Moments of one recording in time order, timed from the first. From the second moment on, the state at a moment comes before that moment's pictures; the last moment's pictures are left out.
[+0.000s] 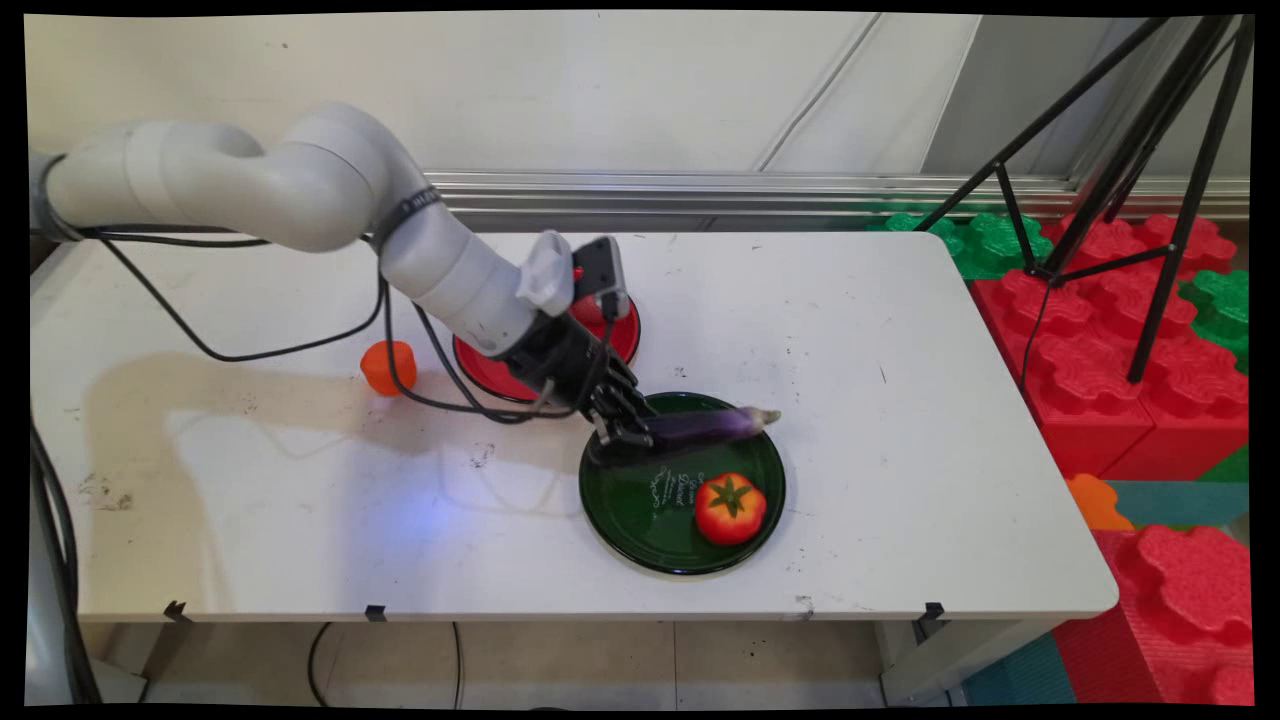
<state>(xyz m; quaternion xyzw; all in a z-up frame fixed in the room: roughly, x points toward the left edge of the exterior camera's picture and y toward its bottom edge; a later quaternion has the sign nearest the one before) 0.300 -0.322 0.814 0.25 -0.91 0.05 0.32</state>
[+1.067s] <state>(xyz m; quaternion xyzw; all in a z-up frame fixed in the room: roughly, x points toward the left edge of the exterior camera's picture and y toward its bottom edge) 0.389 -0.282 0.894 0.24 -0.92 0.06 0.32</state>
